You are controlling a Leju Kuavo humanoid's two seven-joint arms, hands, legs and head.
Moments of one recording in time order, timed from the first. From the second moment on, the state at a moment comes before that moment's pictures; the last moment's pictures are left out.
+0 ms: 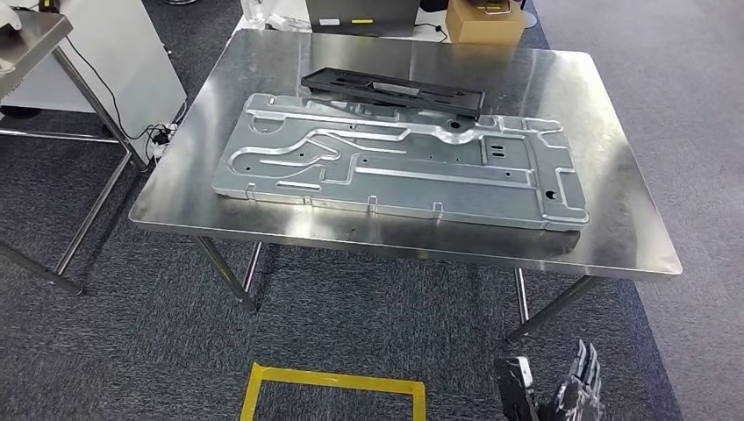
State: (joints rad) left arm -0.05 -0.11 1.22 -0.22 -1.29 0.04 -0.37; right arm 0.19 0.24 -0.24 -1.07 1.04 -0.66 -0.30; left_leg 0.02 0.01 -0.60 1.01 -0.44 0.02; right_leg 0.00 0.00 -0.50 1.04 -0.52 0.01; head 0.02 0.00
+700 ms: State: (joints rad) left arm -0.06 -0.12 1.25 -0.22 -1.33 0.05 -0.37; right arm 0.01 0.21 -0.79 -0.25 0.92 -0.21 0.08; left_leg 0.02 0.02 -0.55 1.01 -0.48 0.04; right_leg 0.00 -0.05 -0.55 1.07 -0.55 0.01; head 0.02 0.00
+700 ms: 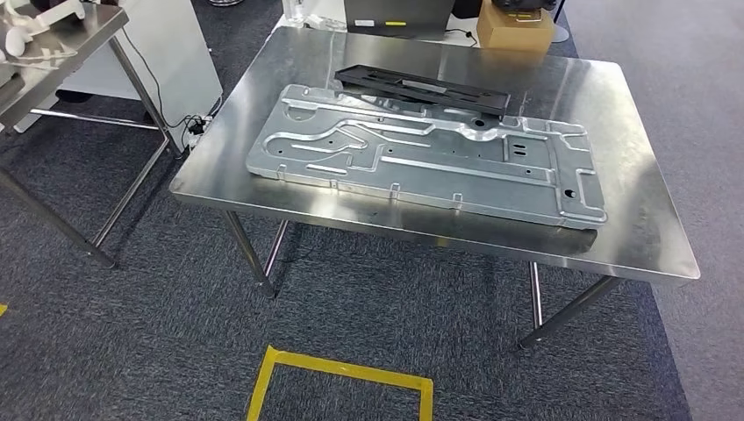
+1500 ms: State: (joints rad) left arm -0.06 -0.13 1.25 -0.22 -1.34 0.05 -0.36; right arm 0.00 0.21 -0.87 -0.21 0.92 -0.09 0.04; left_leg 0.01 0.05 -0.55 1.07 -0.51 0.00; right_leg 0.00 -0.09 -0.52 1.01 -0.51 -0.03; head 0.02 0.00
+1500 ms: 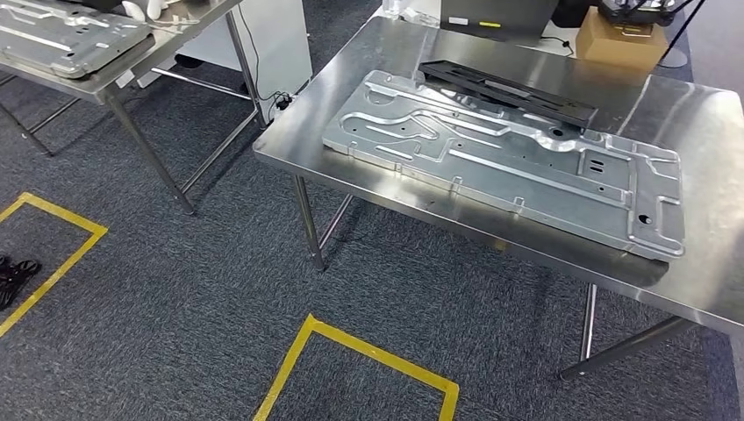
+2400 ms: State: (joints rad) left arm -0.05 -0.13 1.25 -0.22 -1.35 0.06 -0.37; right arm 0.00 0.21 -0.90 -0.21 0.93 -0.02 0.07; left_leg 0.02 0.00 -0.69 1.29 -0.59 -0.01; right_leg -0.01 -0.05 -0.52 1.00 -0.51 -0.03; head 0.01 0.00
